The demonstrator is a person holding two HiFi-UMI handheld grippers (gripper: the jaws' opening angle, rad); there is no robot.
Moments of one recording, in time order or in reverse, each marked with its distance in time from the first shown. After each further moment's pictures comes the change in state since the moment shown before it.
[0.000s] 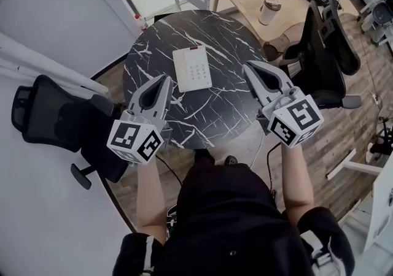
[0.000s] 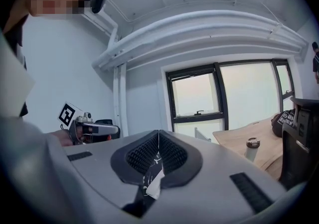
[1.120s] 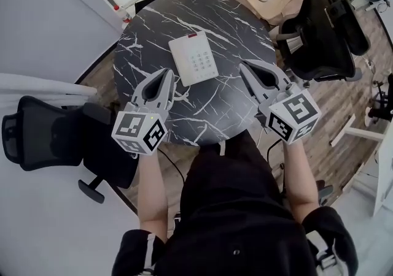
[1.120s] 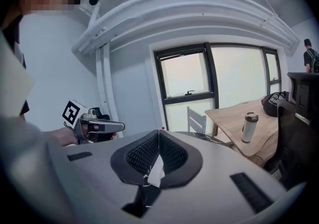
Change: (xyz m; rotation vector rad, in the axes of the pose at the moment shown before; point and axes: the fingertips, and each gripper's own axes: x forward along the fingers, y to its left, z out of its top) left arm 0.039 0.089 -0.073 -0.088 0.174 -0.104; right arm 0.070 0.011 -0.073 0.089 0.202 -0.150
